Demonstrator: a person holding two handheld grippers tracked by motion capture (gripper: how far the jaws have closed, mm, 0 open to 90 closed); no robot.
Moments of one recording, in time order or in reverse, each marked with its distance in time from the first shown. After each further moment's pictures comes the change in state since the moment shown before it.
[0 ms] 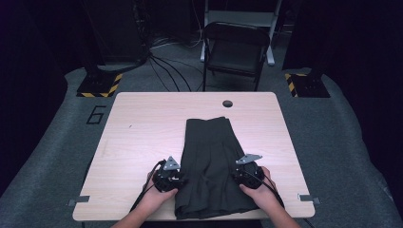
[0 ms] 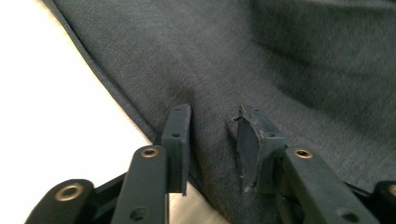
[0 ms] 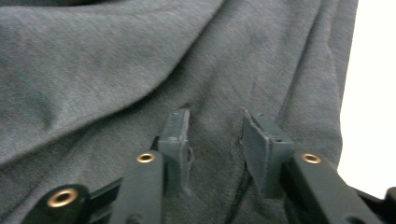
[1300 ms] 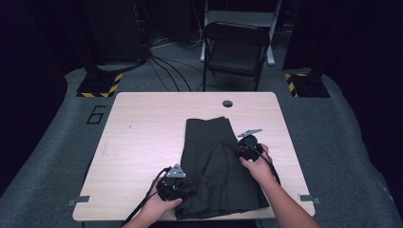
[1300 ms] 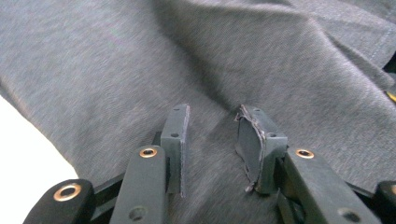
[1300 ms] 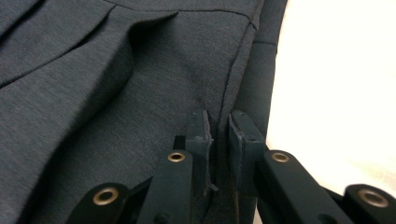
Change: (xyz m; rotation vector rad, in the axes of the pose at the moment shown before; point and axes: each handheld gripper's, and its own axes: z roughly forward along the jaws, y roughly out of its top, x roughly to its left) left arm -0.024 -0.001 -0.008 0.008 -0.166 -0.035; right arm -0.057 0.055 0.028 0.026 -0.017 0.143
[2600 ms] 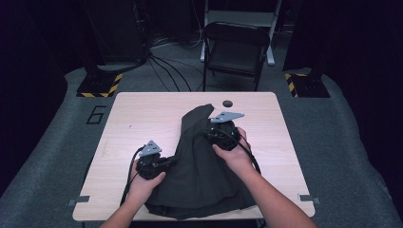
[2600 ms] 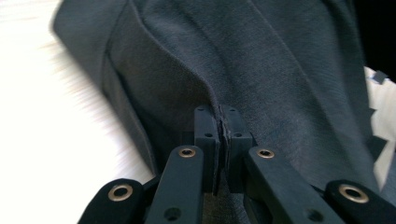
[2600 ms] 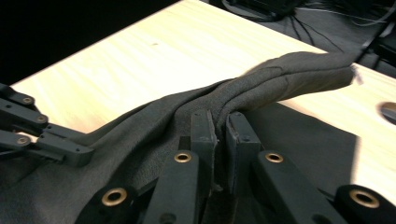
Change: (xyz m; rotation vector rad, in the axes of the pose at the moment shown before) left arm 0.029 0.044 -0.062 -0.244 0.131 -0.088; right arm 0.098 0.086 -0.082 -0.288 0.172 -0.164
